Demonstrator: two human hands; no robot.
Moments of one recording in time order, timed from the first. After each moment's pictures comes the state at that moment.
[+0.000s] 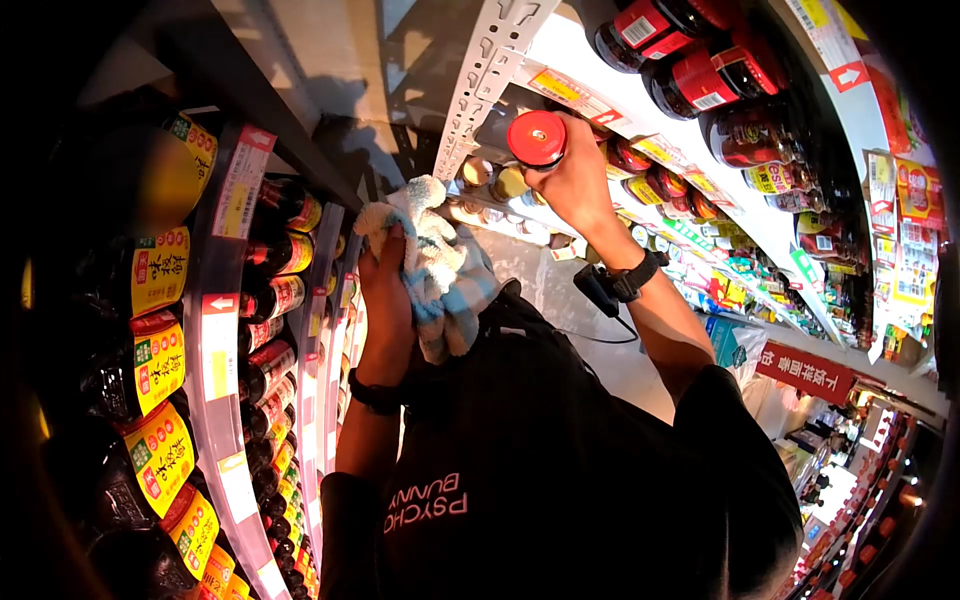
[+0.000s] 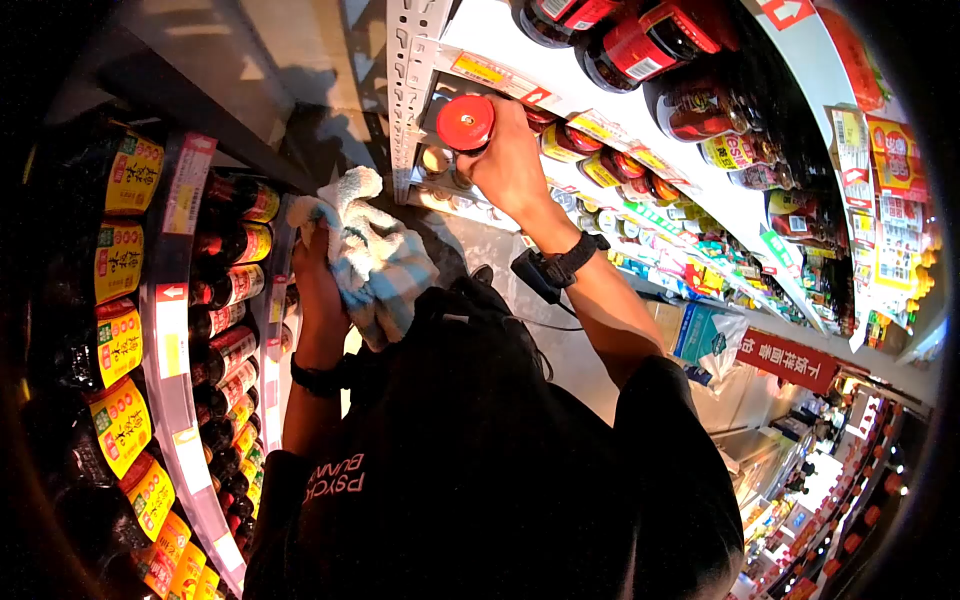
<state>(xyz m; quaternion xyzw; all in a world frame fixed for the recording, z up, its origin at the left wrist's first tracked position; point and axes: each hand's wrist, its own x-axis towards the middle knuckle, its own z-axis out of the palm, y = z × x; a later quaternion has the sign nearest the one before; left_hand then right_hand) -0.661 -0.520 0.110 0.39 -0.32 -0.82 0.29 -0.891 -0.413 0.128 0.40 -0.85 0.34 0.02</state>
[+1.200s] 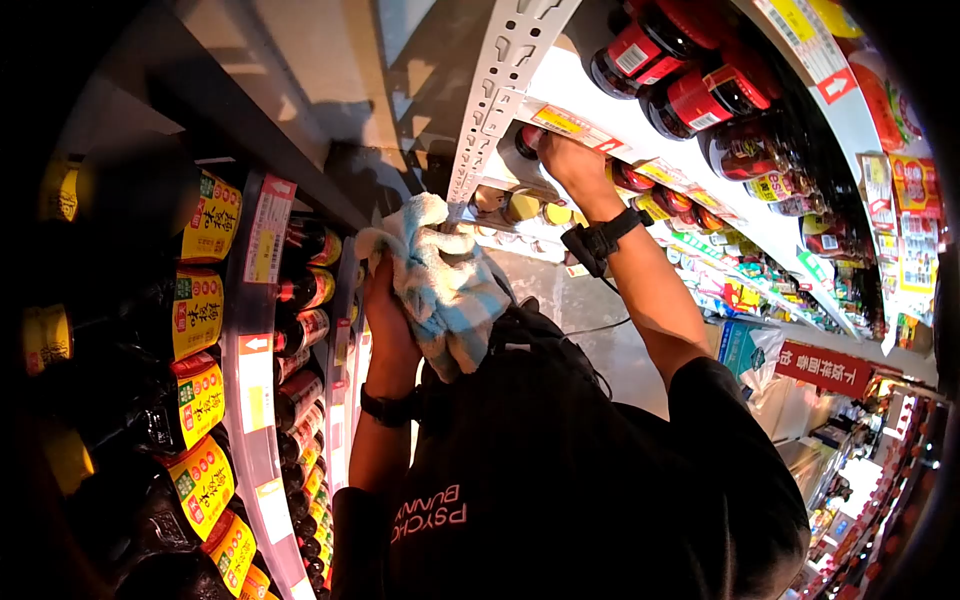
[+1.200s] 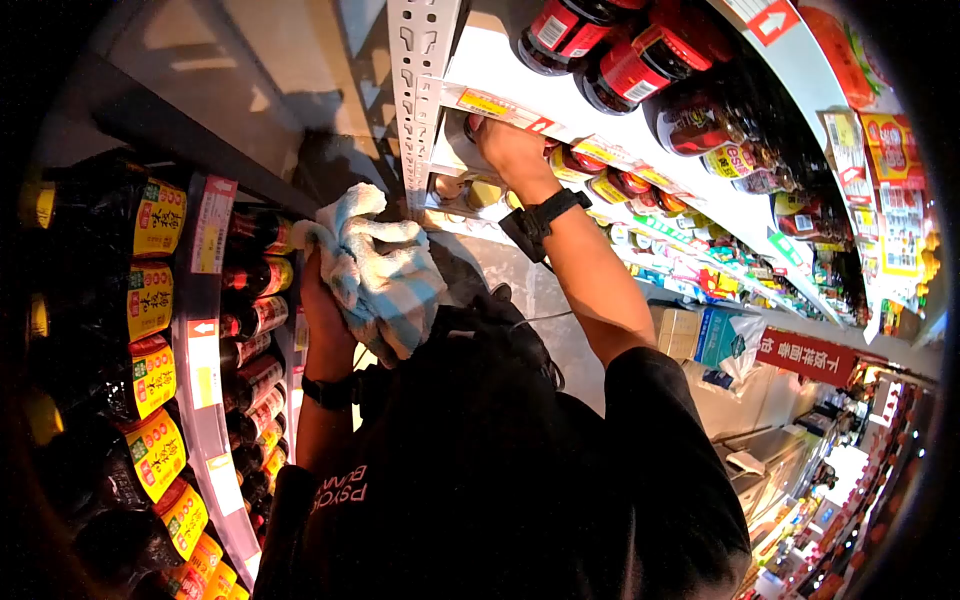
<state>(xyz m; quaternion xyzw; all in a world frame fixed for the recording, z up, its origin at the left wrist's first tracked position) -0.658 -0.554 0.096 0.30 -0.26 -0.89 0.23 -0.966 -0.452 0.080 0.40 -0.89 0.12 0.16</state>
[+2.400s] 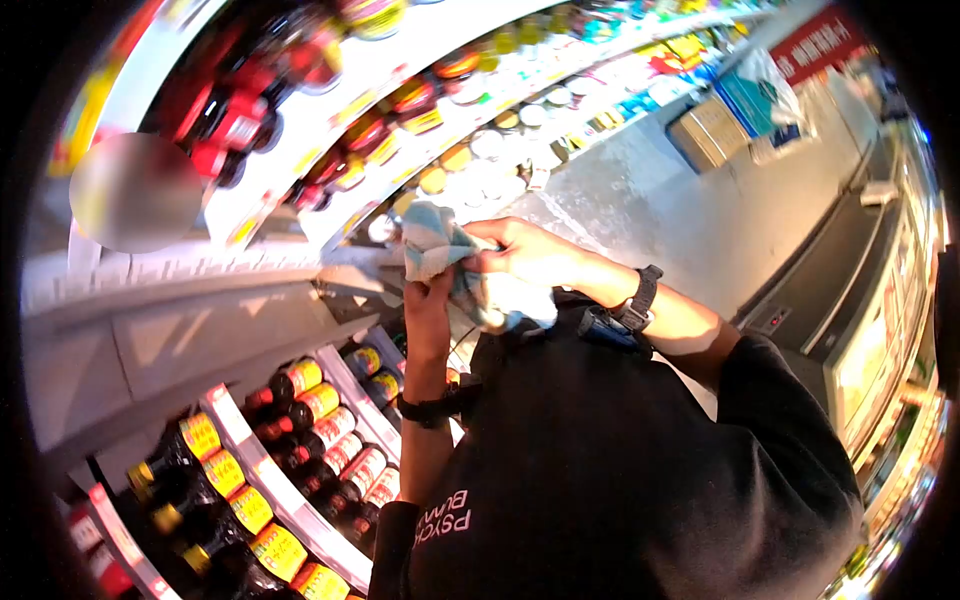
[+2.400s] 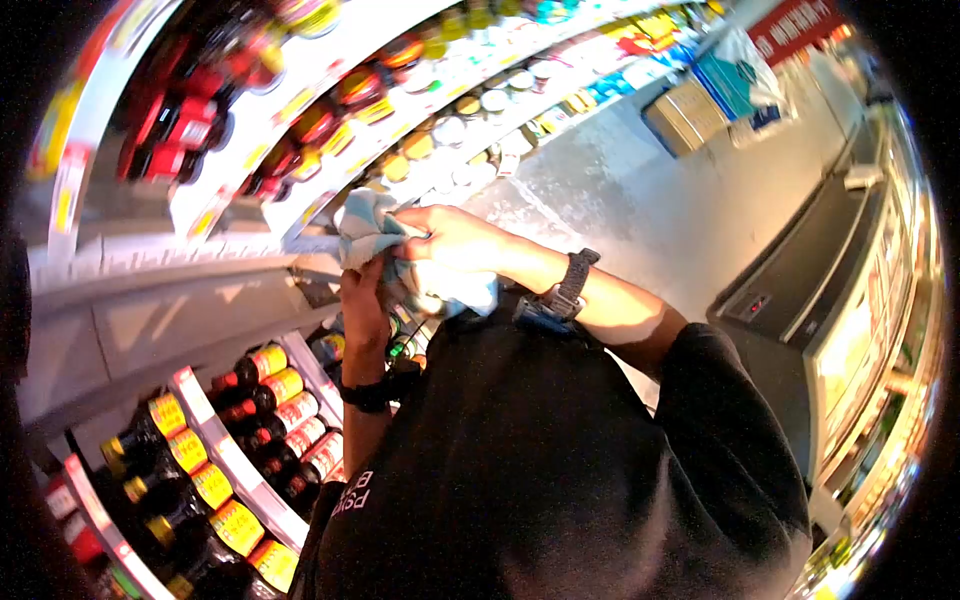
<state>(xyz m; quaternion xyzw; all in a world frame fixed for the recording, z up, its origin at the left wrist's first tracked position) -0.718 -0.357 0.084 0.13 -0.64 -0.75 -0.07 -0.768 -0.160 0.121 0.20 -0.68 0.67 -0.24</state>
